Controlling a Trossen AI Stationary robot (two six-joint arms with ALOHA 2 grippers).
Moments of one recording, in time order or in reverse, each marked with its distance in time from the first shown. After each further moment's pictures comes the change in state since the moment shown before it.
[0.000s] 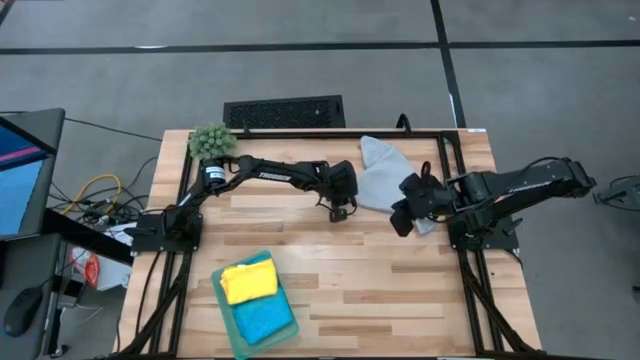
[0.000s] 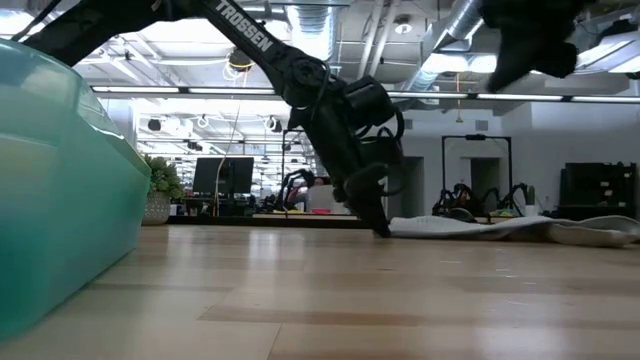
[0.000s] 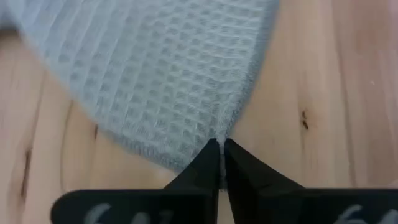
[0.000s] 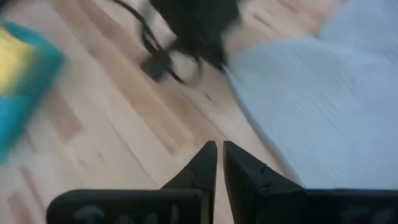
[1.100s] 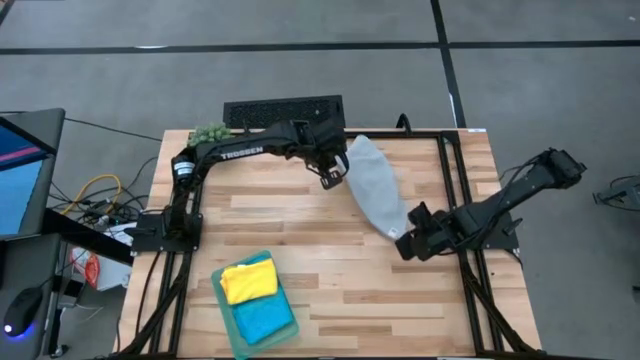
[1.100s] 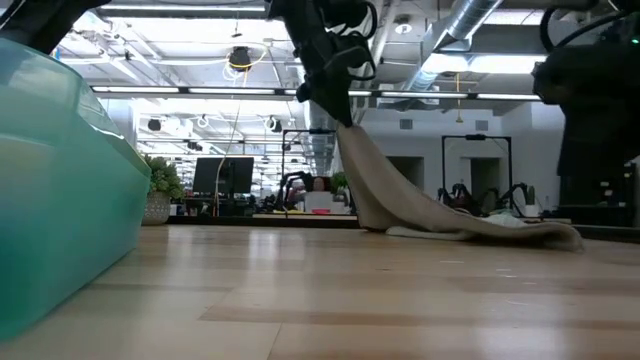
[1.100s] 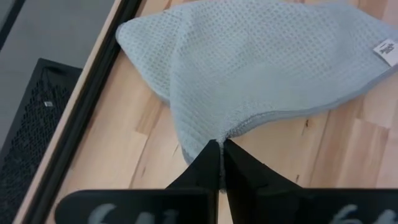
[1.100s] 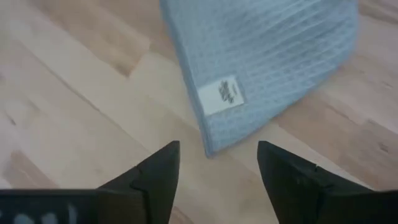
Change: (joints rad) left arm 0.038 -0.280 0.334 -0.553 -0.186 -0.196; right arm 0.296 0.041 -0.344 0.105 0.011 0.565
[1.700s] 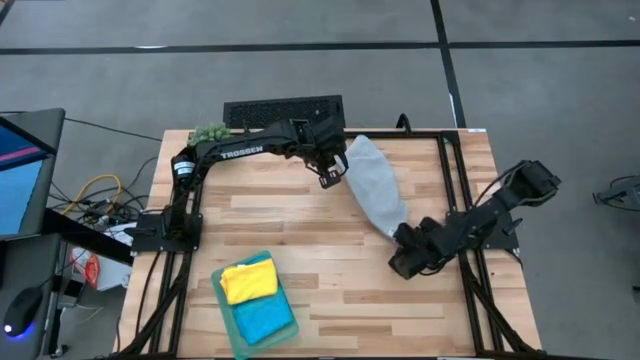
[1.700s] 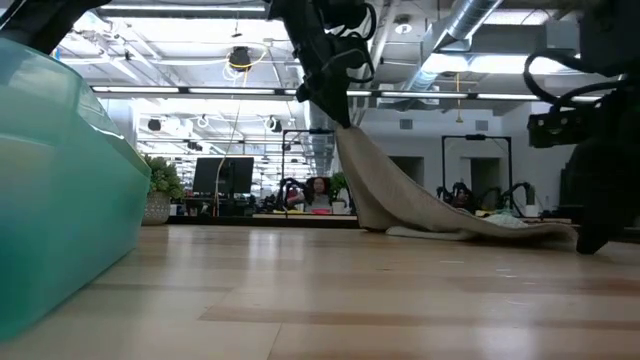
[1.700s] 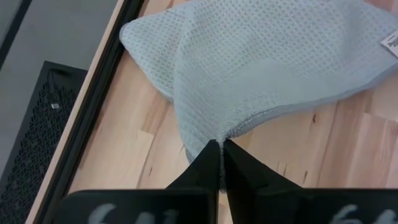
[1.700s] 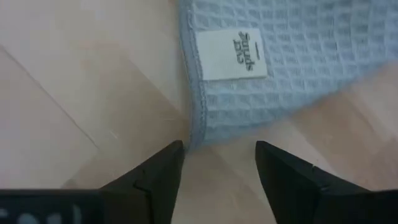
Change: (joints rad) left arm 0.009 0.000 0.000 -0.006 -0.010 0.035; right arm 0.047 0.399 -0.001 0.125 0.008 -0.181
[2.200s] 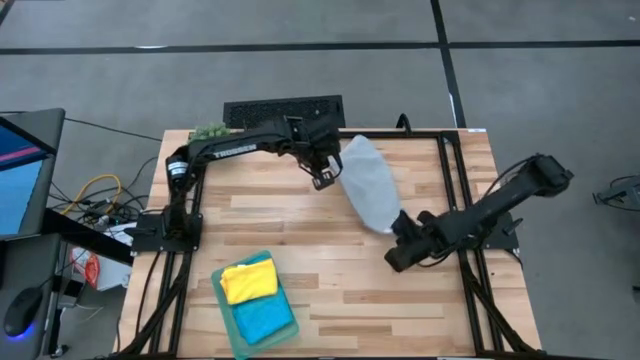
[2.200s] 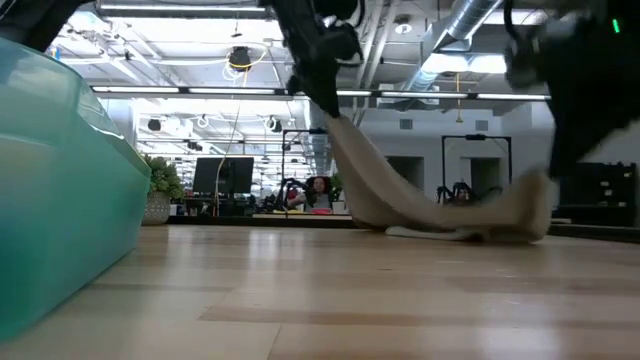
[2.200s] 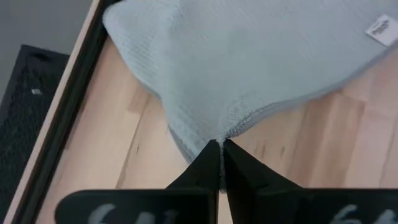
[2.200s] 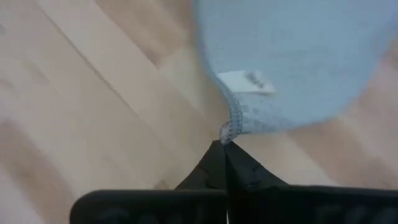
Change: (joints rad) left arm -0.002 -0.042 0.000 -0.088 0.067 -0.024; right arm -0.066 -0.161 0.163 -0.144 -0.039 -0.058
